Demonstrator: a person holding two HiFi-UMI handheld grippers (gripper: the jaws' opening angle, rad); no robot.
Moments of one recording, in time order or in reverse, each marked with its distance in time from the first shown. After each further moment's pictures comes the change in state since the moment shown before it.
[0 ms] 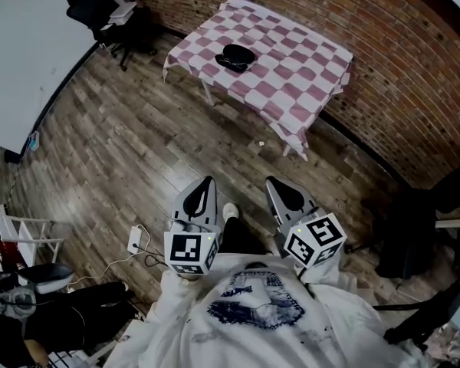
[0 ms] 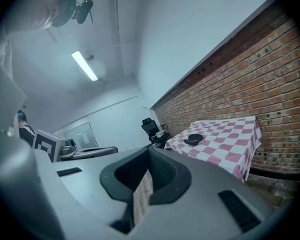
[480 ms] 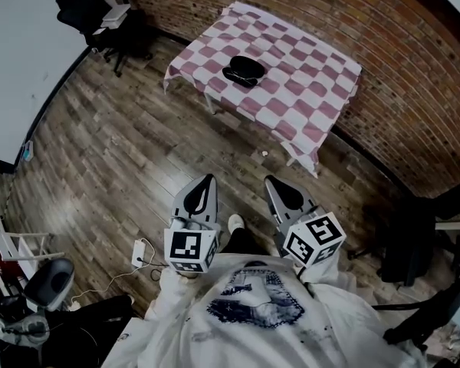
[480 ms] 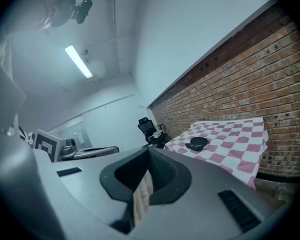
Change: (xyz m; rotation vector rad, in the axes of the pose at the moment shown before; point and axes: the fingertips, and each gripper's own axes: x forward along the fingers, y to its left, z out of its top) left arm 0.076 0.095 0.022 -0.013 0.000 -0.052; right arm 0.116 -0.006 0.029 -0.001 0.009 -0.040
